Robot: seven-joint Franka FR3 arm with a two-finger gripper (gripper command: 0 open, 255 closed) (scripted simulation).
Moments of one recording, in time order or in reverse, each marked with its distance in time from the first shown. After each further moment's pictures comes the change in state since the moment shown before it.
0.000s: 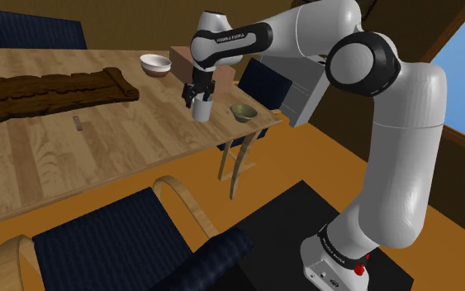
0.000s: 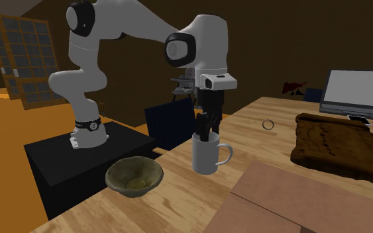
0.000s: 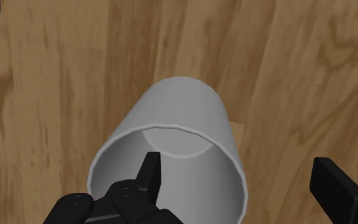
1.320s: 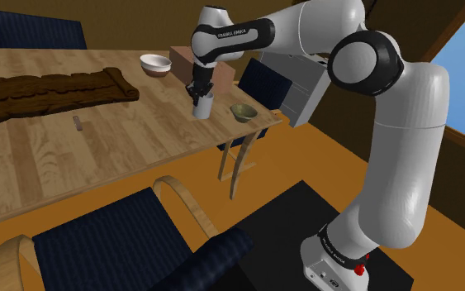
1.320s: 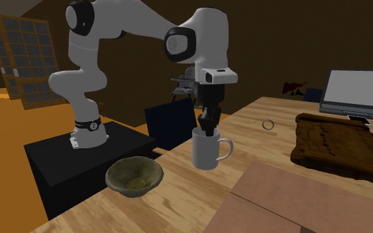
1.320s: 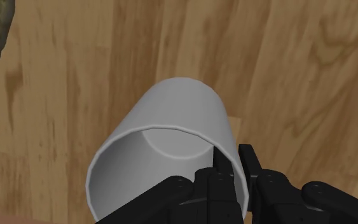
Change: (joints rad) arm 0.001 -0.013 0.000 0.015 0.000 -0.028 0.001
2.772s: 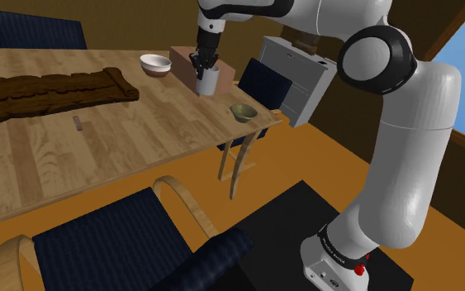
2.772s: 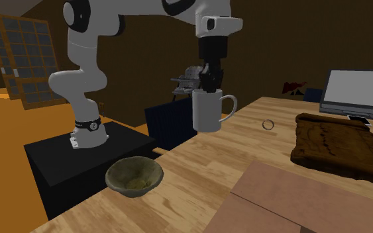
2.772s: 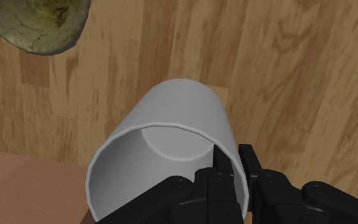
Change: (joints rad) arm 0.000 -0.054 0.001 0.212 0.002 -0.266 -0.002
